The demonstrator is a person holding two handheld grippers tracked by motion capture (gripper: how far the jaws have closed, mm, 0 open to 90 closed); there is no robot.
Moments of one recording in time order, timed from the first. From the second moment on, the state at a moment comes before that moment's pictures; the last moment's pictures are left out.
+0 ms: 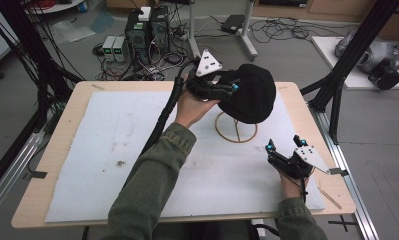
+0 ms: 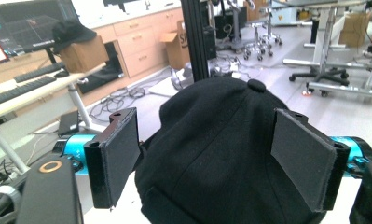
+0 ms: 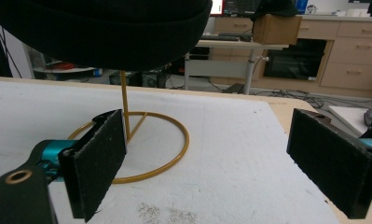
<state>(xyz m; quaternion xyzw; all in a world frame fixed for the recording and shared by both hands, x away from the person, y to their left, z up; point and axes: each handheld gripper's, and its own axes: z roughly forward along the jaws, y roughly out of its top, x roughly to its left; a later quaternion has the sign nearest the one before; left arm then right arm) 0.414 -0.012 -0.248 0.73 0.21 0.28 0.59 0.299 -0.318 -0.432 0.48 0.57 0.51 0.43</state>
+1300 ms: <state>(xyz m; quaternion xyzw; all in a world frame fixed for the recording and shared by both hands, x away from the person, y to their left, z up) 0.304 0.227 -0.354 0.62 0.41 0.40 0.54 0.298 -0.315 -0.434 0.49 0.57 0.49 0.44</state>
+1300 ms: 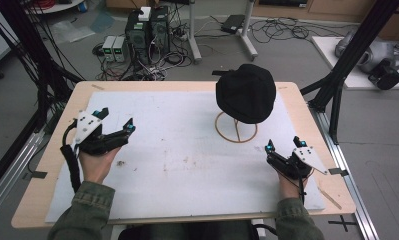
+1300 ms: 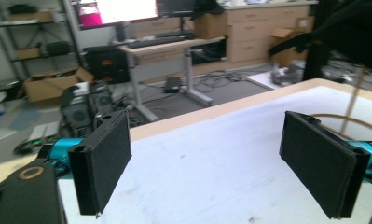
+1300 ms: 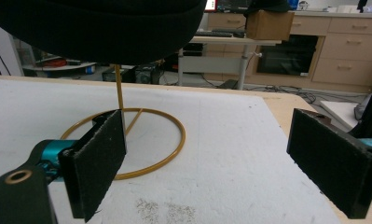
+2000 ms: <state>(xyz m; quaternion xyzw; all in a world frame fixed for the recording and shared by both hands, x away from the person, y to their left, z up) 0.261 0.289 -0.428 0.55 0.51 0.45 0.48 0.299 -0.314 -0.435 0.49 0.57 0.49 0.44</state>
